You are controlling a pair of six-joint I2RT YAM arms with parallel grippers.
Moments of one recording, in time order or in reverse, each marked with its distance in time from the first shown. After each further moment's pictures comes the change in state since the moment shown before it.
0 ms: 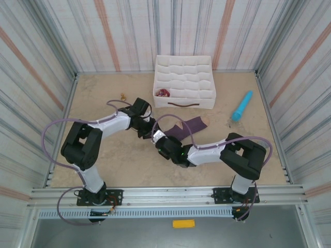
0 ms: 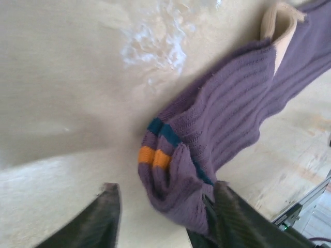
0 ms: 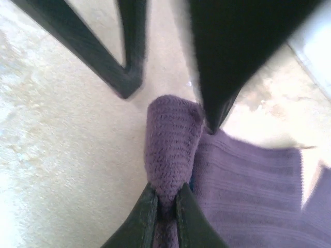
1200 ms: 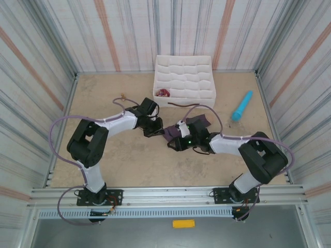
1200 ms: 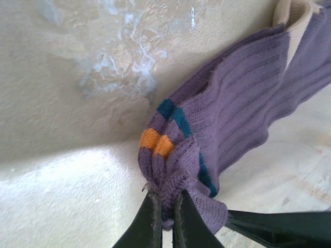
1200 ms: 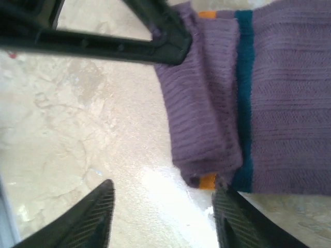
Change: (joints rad) left arm -0.077 0.077 0.091 0.016 -0.087 -0.052; right arm -0.365 -0.186 -0.143 -0.021 -0.835 0.359
